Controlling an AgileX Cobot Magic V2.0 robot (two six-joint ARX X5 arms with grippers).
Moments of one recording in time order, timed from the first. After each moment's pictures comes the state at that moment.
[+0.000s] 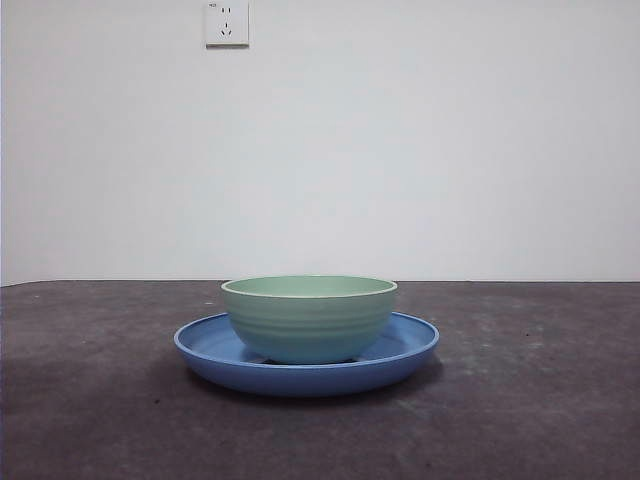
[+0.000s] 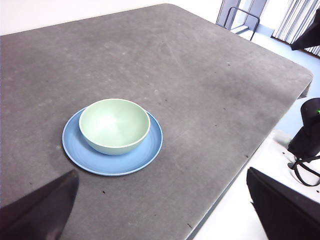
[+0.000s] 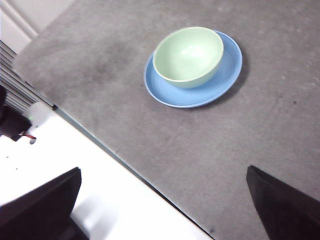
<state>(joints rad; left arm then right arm) -0.69 0.34 0.93 -0.96 0.21 -0.07 0.35 0.43 1.04 -1.27 -0.46 0.07</state>
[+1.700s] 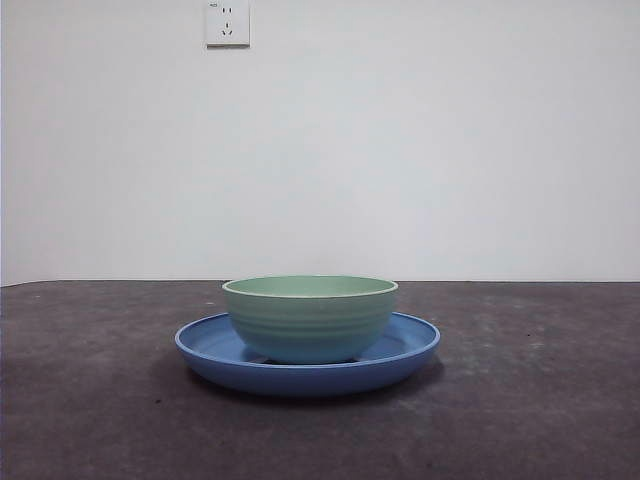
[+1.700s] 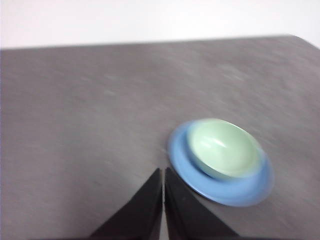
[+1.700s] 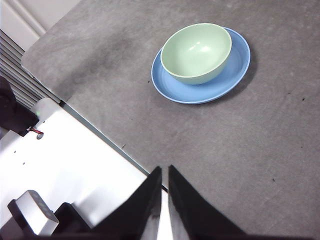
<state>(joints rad) -0.16 0.34 0.88 -0.88 0.22 -0.02 0.35 0.42 1.04 -1.29 -0.48 0.07</state>
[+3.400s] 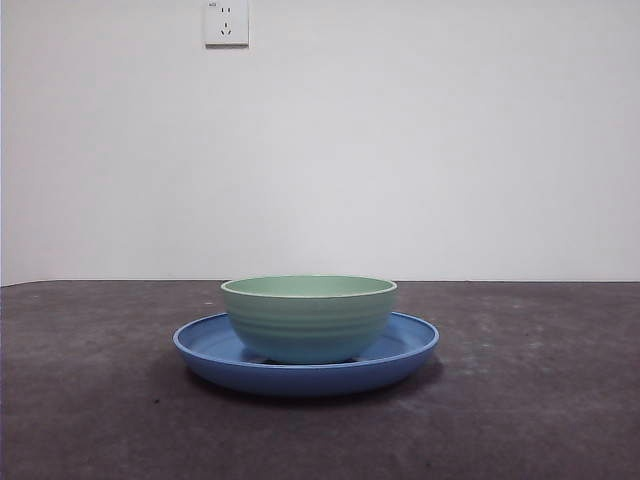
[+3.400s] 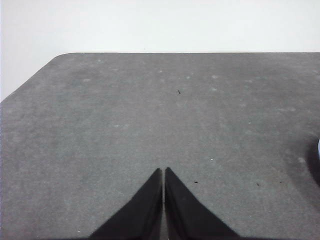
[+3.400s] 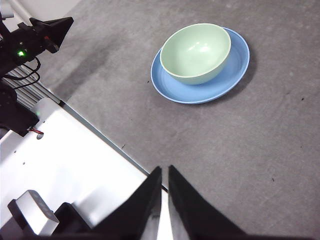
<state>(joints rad) 0.00 0.01 0.03 -0.18 0.05 0.01 0.35 0.42 1.04 -1.29 -0.48 0.07</state>
